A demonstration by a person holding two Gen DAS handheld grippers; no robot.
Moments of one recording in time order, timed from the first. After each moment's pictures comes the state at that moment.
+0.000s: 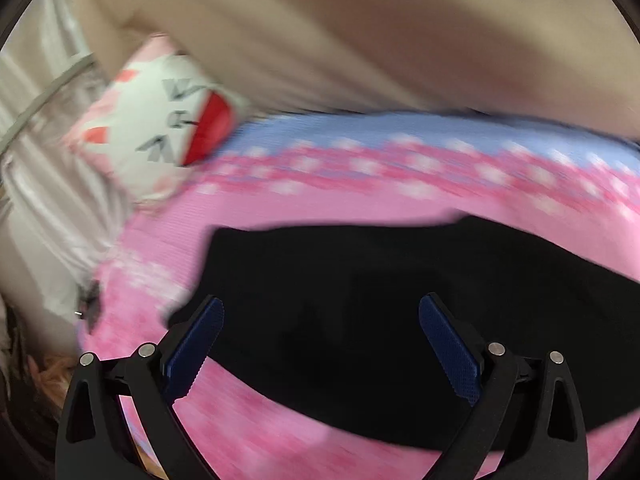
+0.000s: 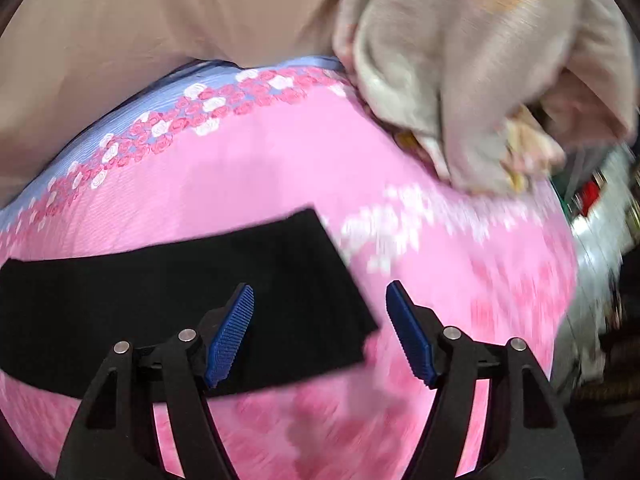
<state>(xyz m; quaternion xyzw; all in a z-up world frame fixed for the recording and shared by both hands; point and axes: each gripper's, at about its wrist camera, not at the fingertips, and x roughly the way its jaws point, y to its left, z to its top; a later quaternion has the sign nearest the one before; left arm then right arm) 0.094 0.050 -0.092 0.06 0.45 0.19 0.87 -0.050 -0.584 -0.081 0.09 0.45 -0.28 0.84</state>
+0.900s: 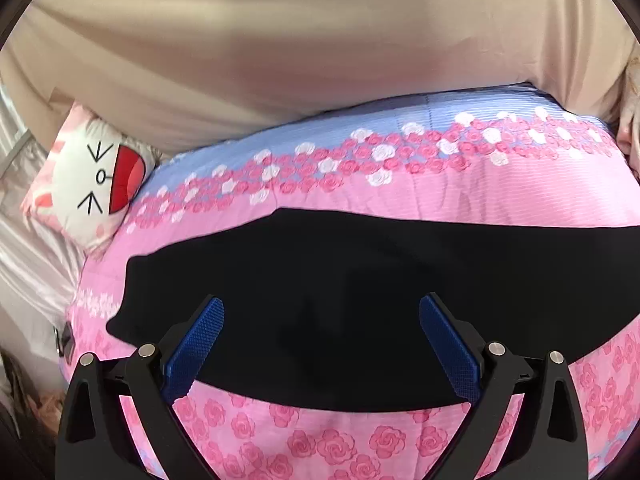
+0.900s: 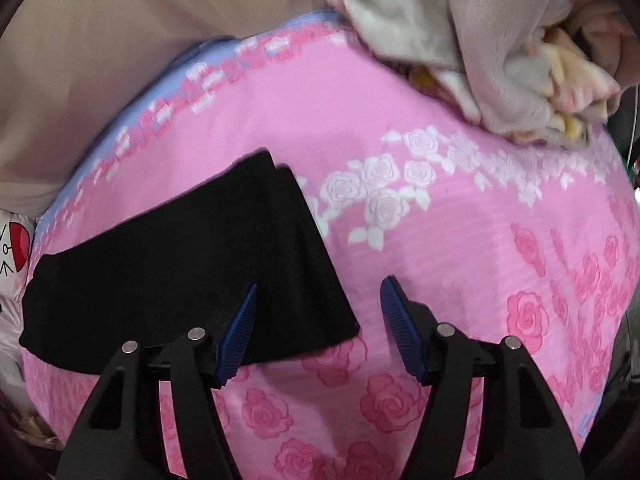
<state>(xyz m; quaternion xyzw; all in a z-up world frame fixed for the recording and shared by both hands) 0.071 -0.107 -0.073 0.12 0.45 0.08 0.88 -0.090 -0.621 -0.118 0.19 0.44 -0.22 0.85</state>
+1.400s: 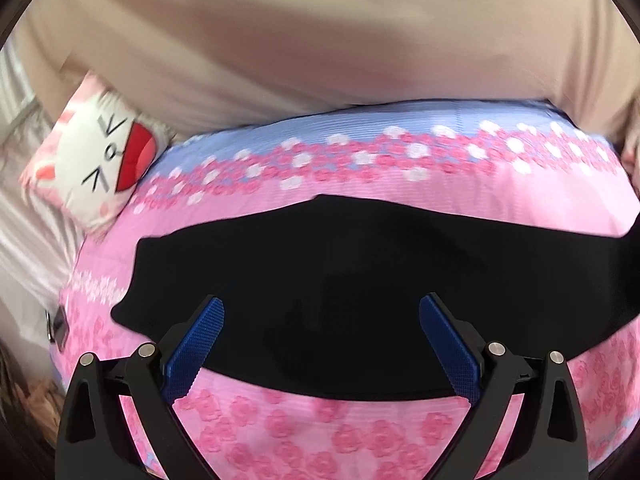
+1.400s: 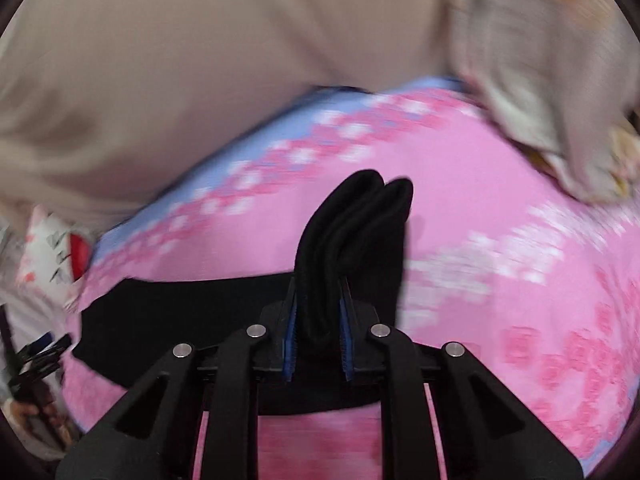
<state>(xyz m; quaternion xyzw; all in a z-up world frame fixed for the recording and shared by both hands) 0.056 -0.029 -0.072 0.07 0.45 0.09 0.89 -0.012 -0.461 -0.041 0.19 0.38 -0.08 0.90</state>
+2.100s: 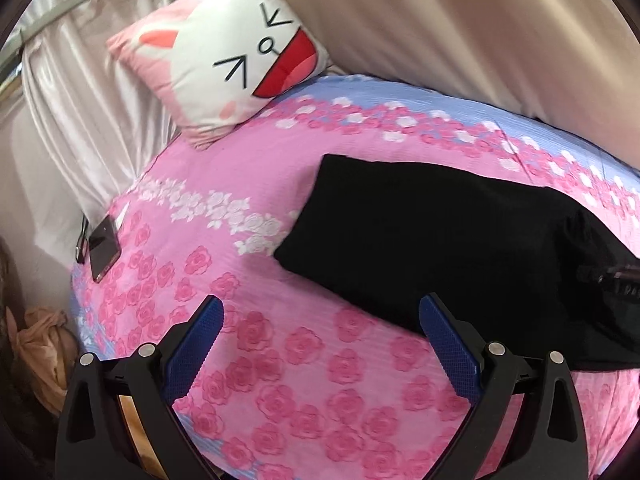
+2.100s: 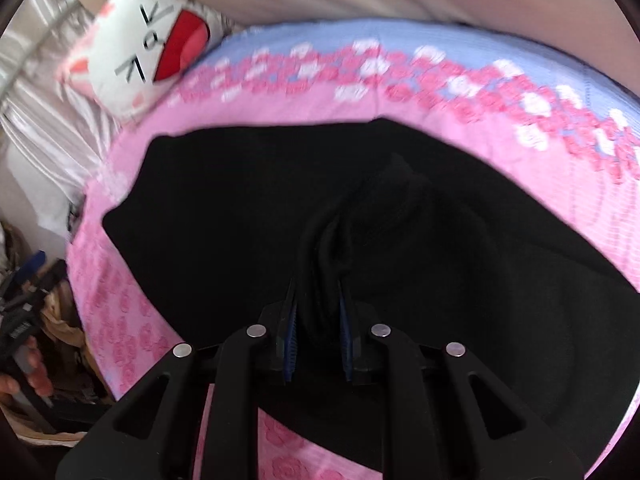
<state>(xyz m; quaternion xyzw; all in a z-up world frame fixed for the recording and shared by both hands) -0.008 0.240 -0.098 -0.03 0.45 0.21 0.87 0.196 -0.100 -0.184 0.01 0.57 0.09 0.82</state>
